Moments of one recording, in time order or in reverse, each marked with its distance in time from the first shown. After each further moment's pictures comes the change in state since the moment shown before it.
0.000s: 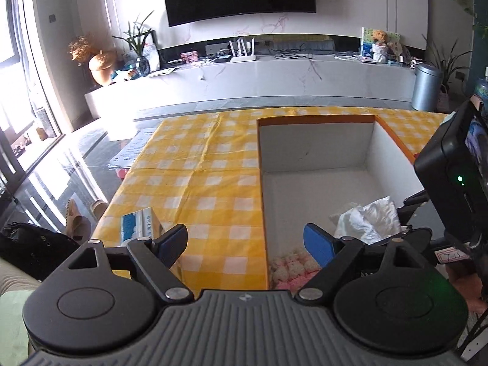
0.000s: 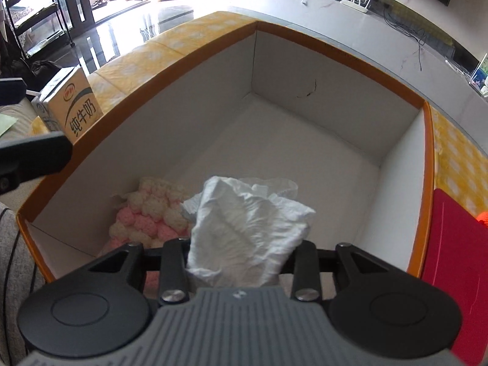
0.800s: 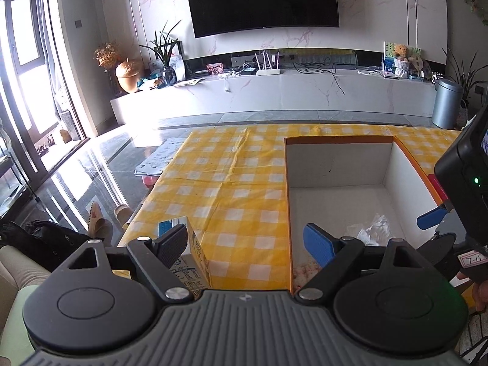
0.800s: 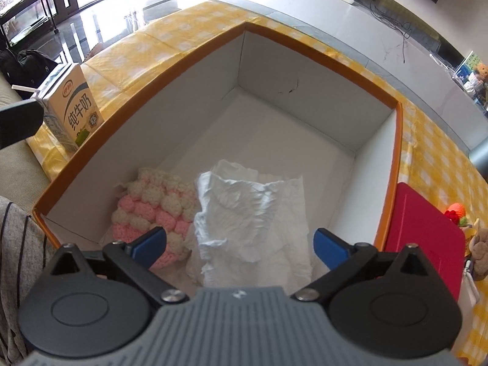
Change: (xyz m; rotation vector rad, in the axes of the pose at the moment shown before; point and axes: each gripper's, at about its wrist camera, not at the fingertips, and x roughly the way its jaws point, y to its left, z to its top) left arm -0.031 0.010 0.005 -0.038 -0.054 0.066; right arm -0.033 0.006 0.004 0.006 0.055 -0.081
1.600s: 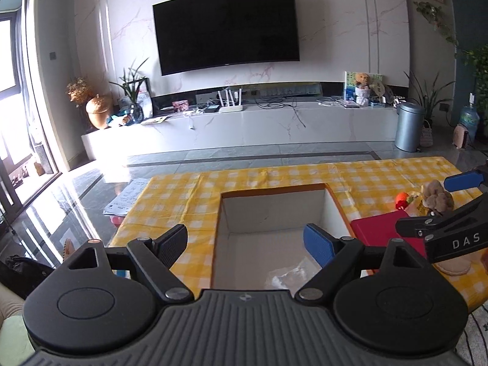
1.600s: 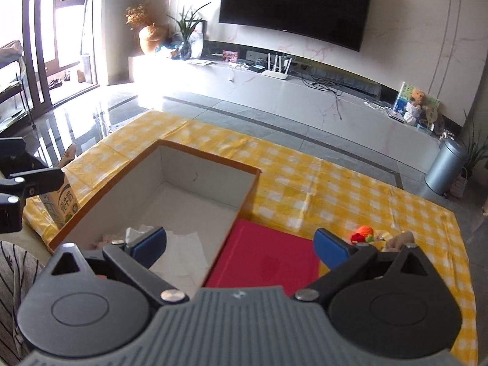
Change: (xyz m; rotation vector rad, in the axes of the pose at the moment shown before) left arm -0.053 -0.063 0.034 0.063 -0.123 -0.142; right arm -0.148 -0.119 -0.068 0.181 -0.373 -0.099
